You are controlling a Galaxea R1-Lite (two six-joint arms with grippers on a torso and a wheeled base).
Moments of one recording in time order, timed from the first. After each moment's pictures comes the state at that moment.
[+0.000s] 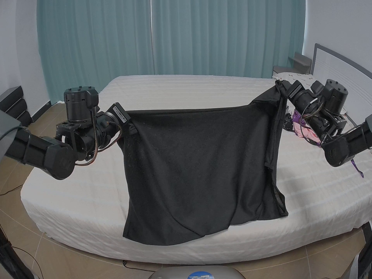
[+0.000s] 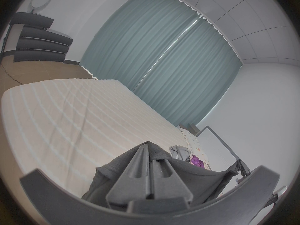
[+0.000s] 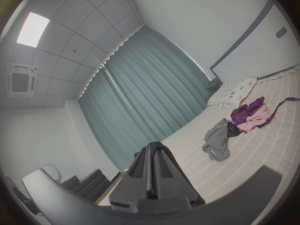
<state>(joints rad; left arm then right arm) -0.32 1.87 -1.02 -0.66 0.14 -0.73 0.20 1.96 -1.05 -1.10 -0.06 0.63</state>
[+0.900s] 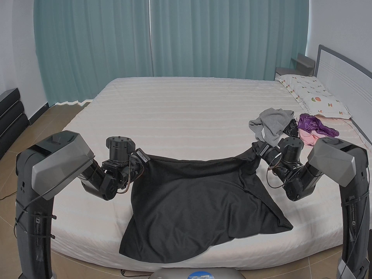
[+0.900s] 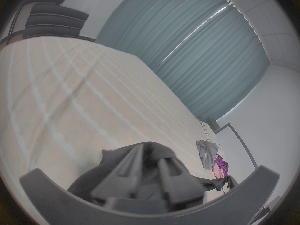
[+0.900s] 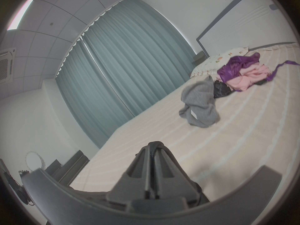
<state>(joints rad) -0.29 2.40 -1.16 -0.83 0.13 -0.88 0.20 2.50 -1.11 -1.30 -0.06 0.62</state>
